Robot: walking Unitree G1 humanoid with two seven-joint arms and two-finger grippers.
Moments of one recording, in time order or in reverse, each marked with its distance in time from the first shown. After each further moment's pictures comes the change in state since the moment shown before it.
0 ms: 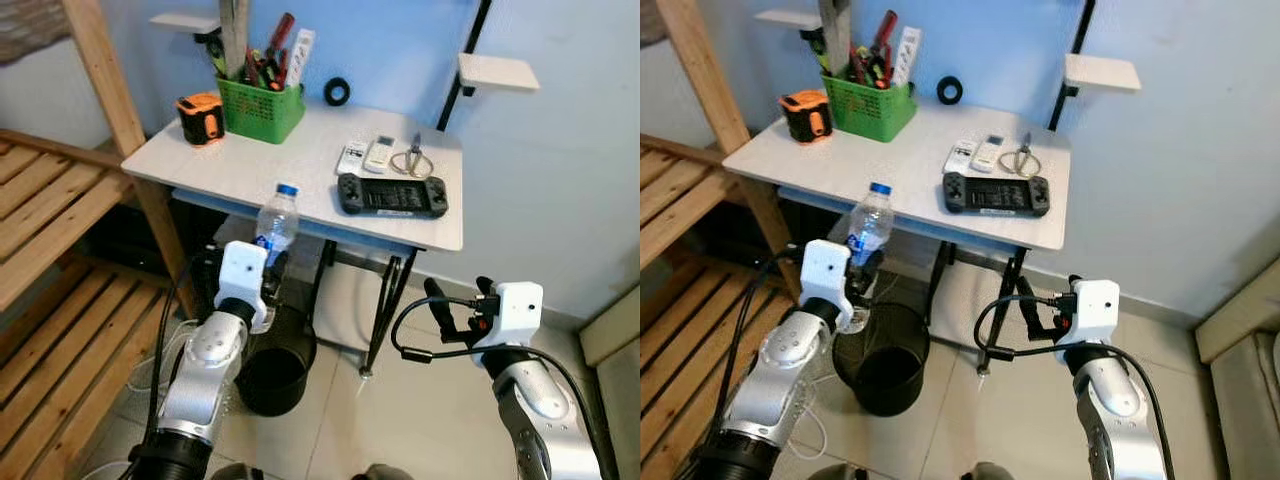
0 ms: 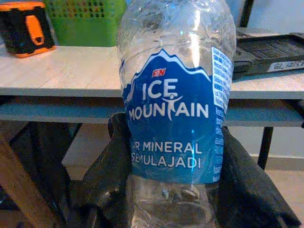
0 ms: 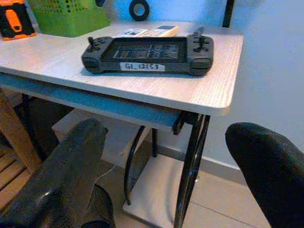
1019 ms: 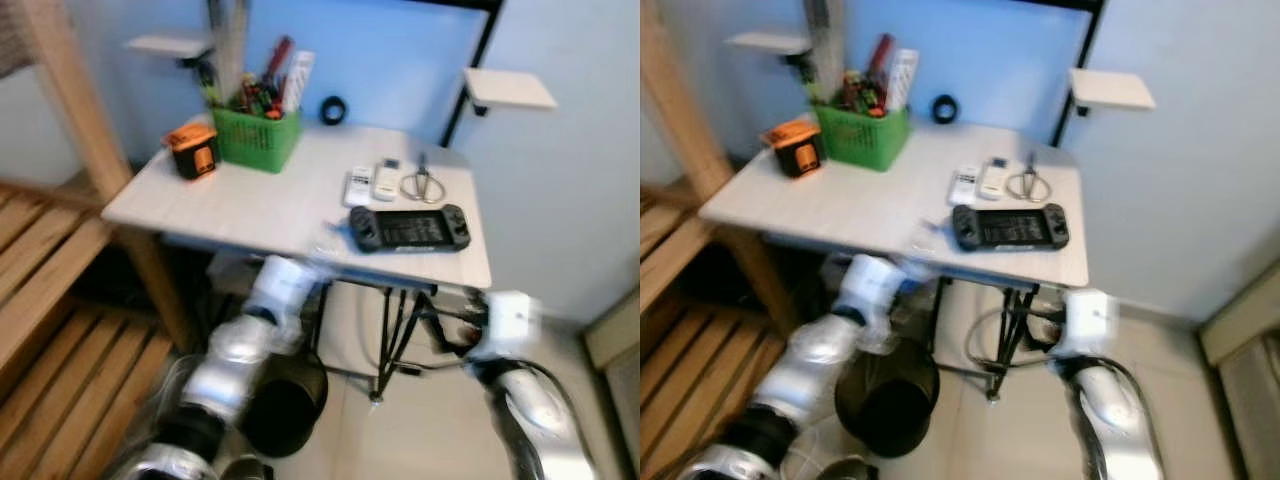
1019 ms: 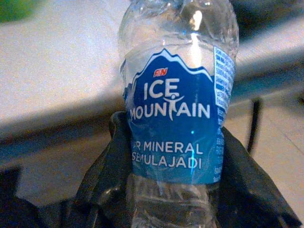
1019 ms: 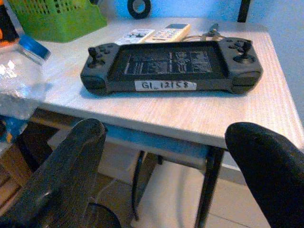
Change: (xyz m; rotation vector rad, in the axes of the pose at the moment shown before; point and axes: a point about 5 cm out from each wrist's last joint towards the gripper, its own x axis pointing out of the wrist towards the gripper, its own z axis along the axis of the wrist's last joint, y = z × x) left arm 0.019 -0.021 -0.027 0.098 0.146 -0.224; right arm -0.003 0.010 -0.007 0.005 0.024 0.043
